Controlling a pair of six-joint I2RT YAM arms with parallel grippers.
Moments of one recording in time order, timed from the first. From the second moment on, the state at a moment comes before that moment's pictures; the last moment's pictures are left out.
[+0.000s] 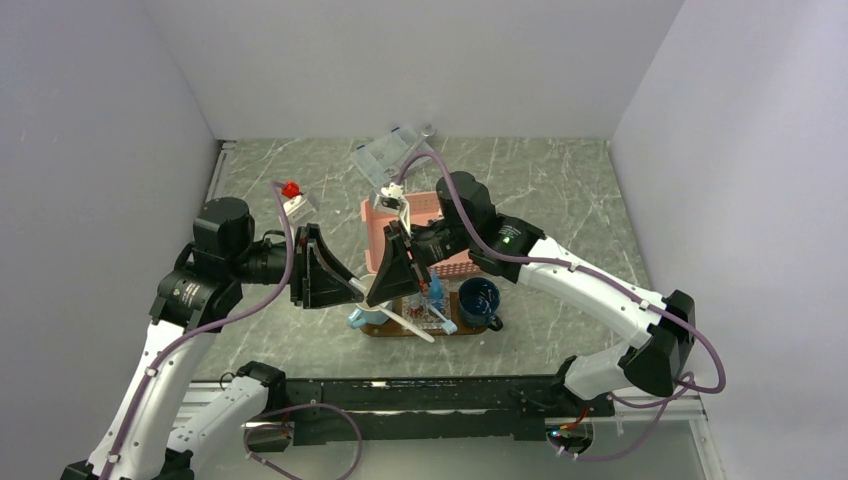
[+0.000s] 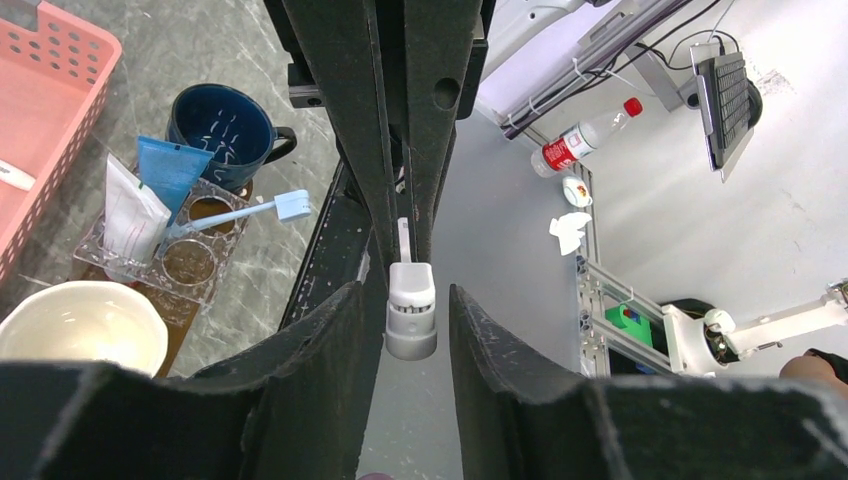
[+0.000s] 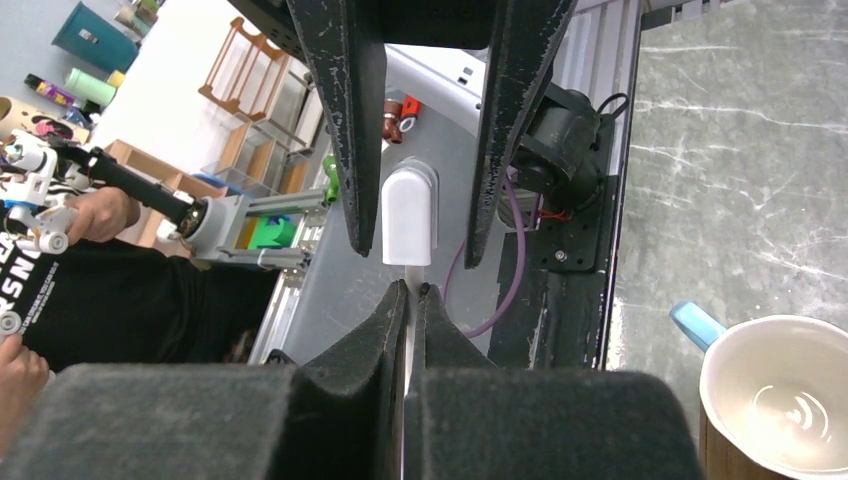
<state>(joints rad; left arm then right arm) -0.33 0.80 1.13 -0.70 1.15 -0.27 0.93 1.40 1.33 -0.19 -1.04 0.38</state>
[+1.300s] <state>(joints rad) -0.57 0.84 1.23 -0.84 0.83 -0.22 0.91 1.12 1.34 -0.53 -0.45 0.23</state>
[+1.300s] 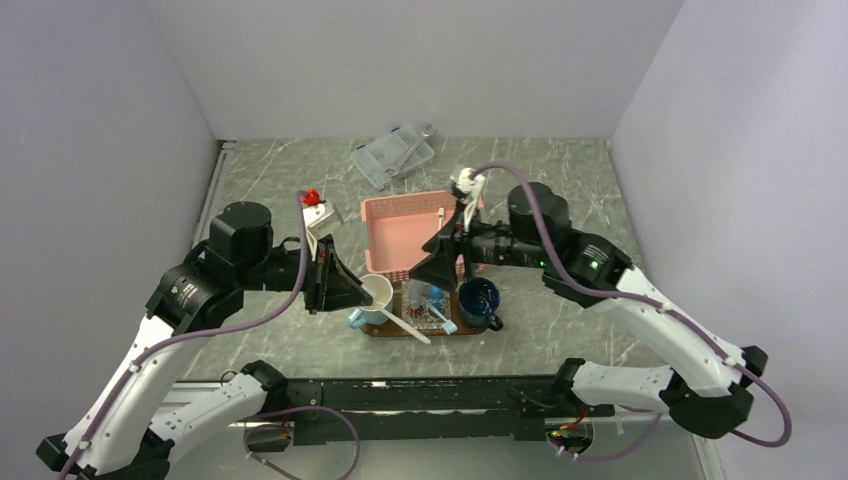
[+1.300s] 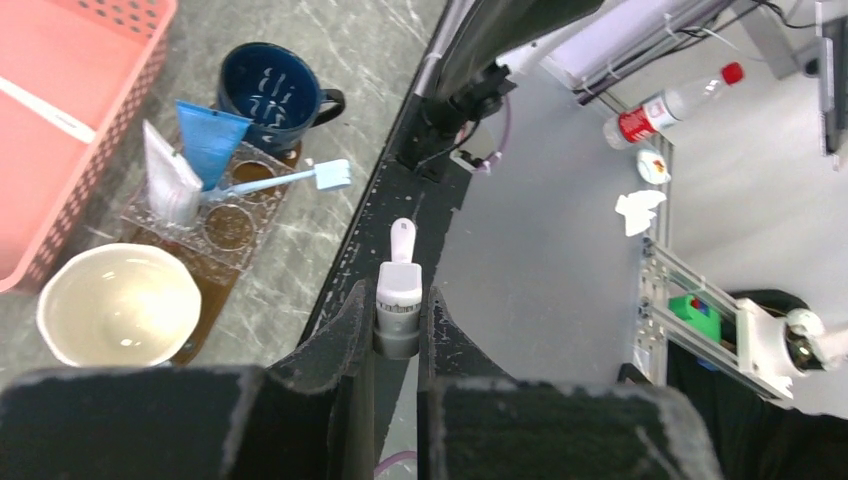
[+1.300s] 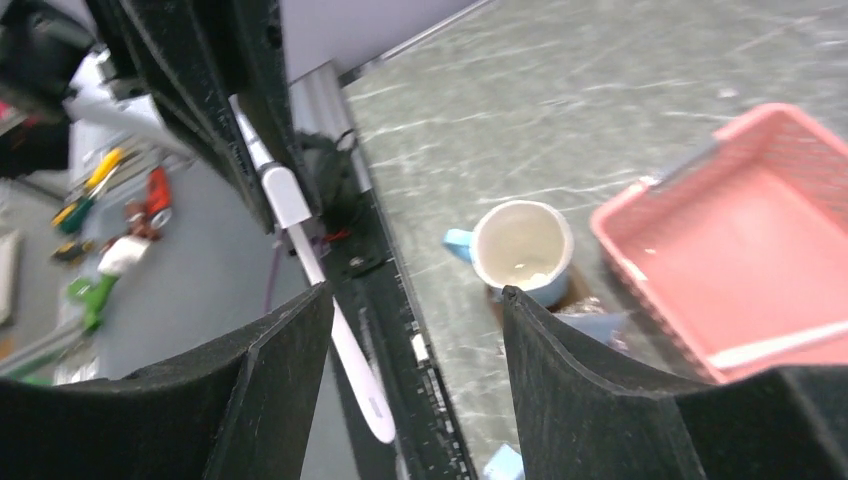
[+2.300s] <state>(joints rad) -1.17 0.94 1.24 -0.88 -0.21 -0.40 0.91 1.01 1.23 -0.59 0.13 0.28</state>
